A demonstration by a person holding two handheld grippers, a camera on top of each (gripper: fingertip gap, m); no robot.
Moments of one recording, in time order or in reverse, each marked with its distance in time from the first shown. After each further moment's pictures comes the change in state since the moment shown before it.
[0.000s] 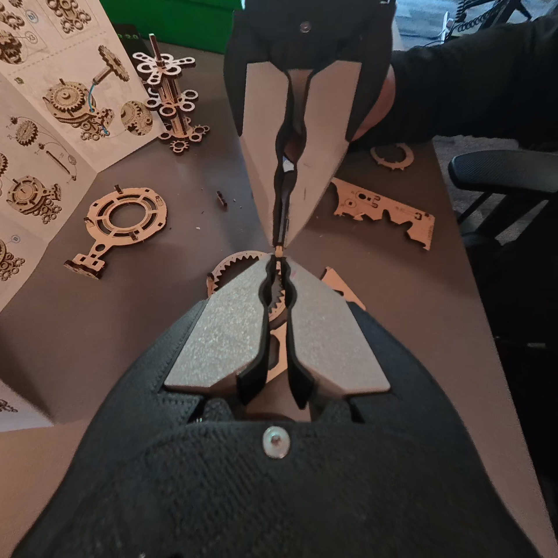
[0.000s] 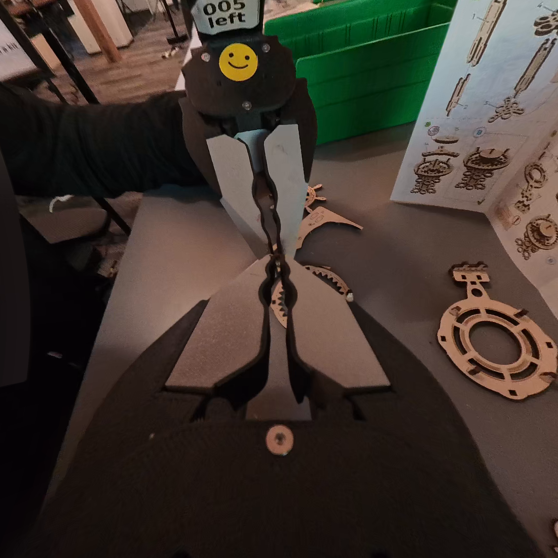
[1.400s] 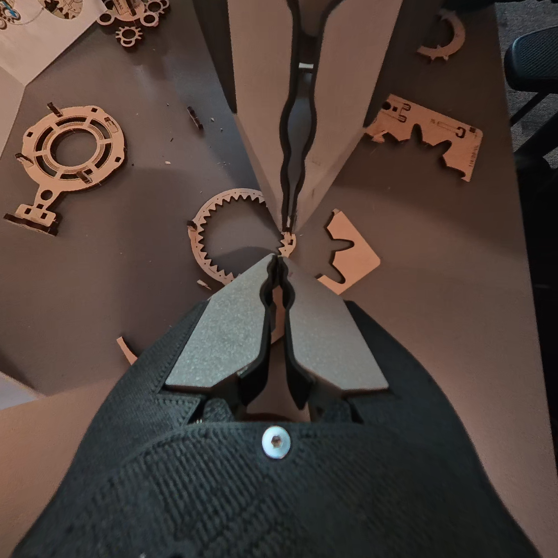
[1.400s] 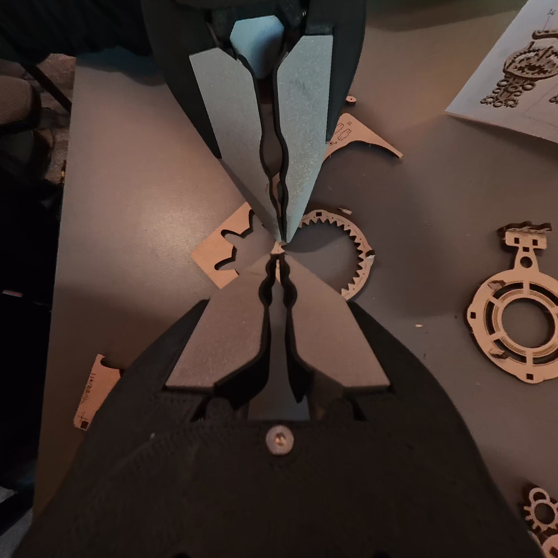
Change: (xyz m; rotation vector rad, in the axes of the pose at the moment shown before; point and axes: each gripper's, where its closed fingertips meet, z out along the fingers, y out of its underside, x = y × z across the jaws) left arm 0.003 0.047 0.010 -0.265 -0.005 0.040; right arm -0.005 0.053 0.018 -0.383 0.024 -0.079
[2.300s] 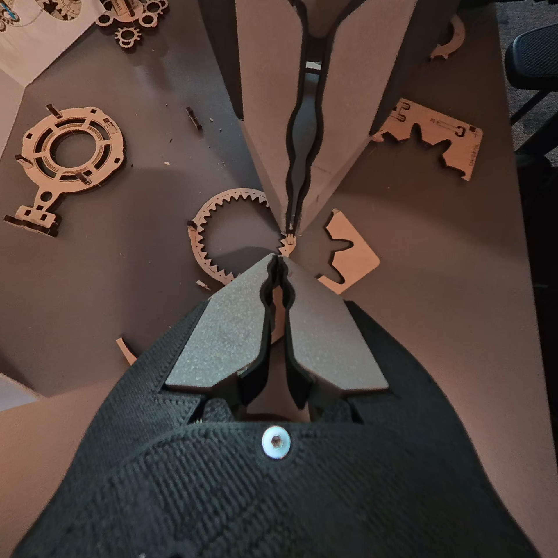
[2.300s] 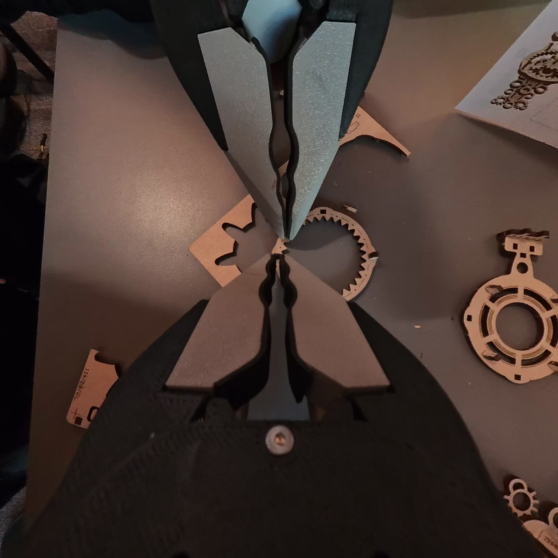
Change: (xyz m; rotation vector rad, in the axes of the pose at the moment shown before) left arm 0.000 0.000 0.000 -0.001 -0.001 0.005; right arm -0.002 0.003 0.002 -0.048 0.020 -0.049
